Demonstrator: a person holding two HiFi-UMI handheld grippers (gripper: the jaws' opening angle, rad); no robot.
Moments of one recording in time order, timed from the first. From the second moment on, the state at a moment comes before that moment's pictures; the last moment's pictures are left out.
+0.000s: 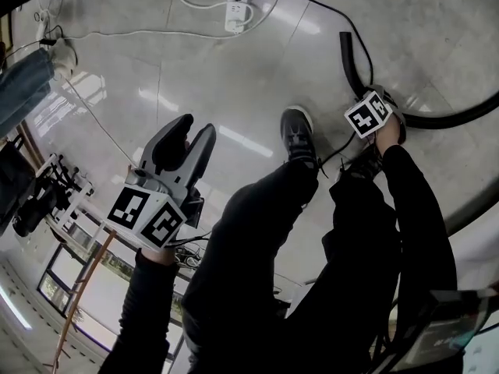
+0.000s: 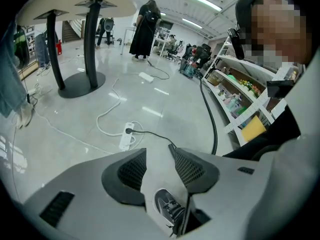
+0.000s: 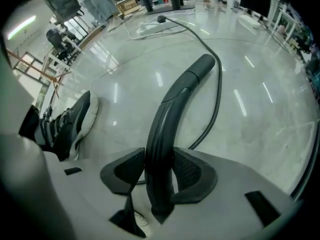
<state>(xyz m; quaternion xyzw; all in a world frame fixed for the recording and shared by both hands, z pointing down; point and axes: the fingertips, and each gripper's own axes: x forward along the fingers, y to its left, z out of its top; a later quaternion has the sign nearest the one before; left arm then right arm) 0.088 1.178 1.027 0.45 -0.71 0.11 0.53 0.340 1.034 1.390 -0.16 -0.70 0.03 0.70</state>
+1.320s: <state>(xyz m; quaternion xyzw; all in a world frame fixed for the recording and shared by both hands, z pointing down) 0.315 0.951 0.462 0.65 -0.65 0.12 0.38 0.451 0.849 0.607 -0.16 -0.89 0.16 0.40</state>
